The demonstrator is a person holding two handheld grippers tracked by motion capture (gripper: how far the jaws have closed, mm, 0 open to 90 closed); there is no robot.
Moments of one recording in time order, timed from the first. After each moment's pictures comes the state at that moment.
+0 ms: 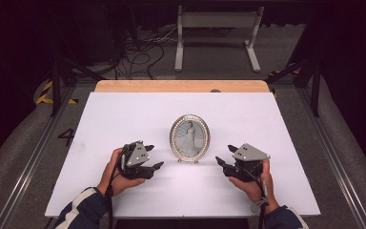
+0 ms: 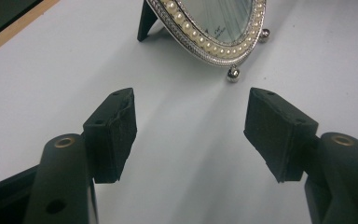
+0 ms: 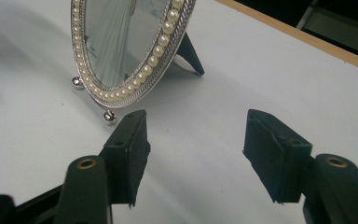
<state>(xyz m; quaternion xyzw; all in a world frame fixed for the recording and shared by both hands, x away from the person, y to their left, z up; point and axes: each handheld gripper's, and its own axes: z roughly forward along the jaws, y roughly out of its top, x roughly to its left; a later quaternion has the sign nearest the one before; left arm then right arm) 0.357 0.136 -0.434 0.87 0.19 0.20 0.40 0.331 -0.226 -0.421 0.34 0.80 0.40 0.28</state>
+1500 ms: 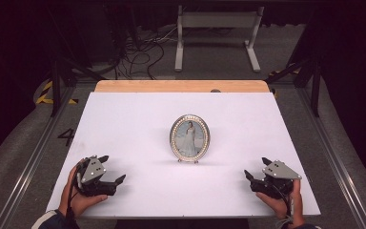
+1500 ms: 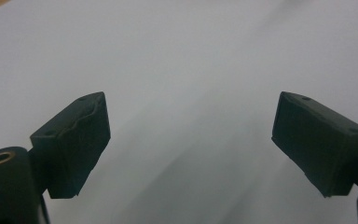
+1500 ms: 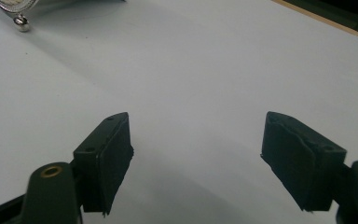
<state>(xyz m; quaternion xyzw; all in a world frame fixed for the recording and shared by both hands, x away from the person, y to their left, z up) 0.317 0.247 -0.460 0.83 0.32 0.23 0.39 0.292 -0.303 -0.448 0.40 0.78 0.35 0.33</state>
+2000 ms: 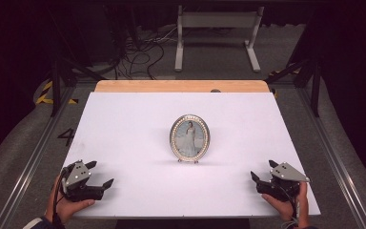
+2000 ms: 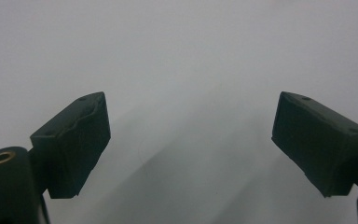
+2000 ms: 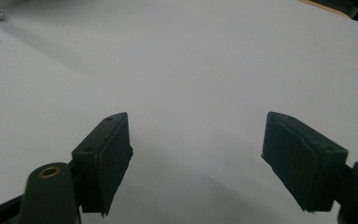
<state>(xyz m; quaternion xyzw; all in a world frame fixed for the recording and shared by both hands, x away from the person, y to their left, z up) 0.309 0.279 -0.466 0.83 0.34 0.21 0.39 0.288 -0.321 -0.454 0.43 0.77 0.35 0.33</state>
